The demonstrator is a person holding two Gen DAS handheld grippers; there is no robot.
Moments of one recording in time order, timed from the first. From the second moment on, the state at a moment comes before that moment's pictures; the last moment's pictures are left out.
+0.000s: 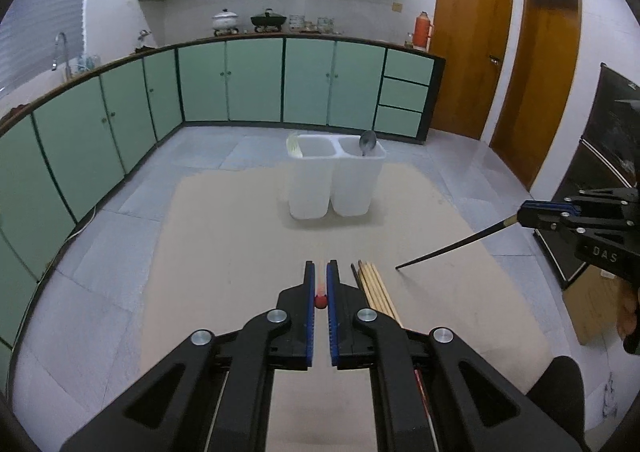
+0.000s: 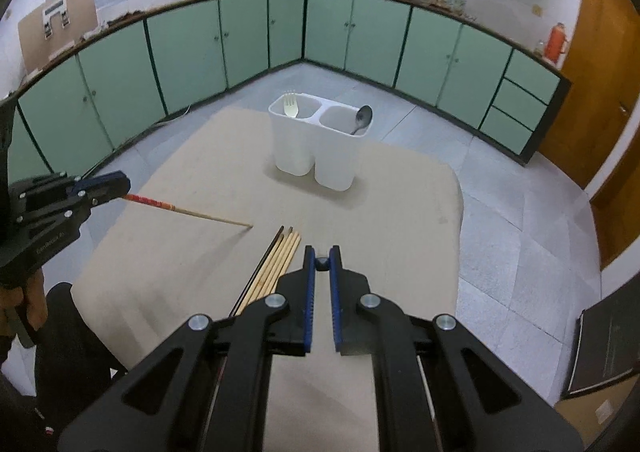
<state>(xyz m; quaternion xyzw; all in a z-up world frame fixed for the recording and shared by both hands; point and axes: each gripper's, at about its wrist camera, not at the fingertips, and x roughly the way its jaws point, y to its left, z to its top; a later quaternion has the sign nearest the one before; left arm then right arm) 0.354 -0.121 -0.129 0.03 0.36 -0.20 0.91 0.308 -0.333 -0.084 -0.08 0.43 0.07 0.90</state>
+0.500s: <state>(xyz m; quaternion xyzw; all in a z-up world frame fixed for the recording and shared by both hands) 0.427 -0.145 -0.077 0.06 0.37 -0.22 0.90 0.377 -0.335 -0.027 -0.07 0.47 0.09 0.87</state>
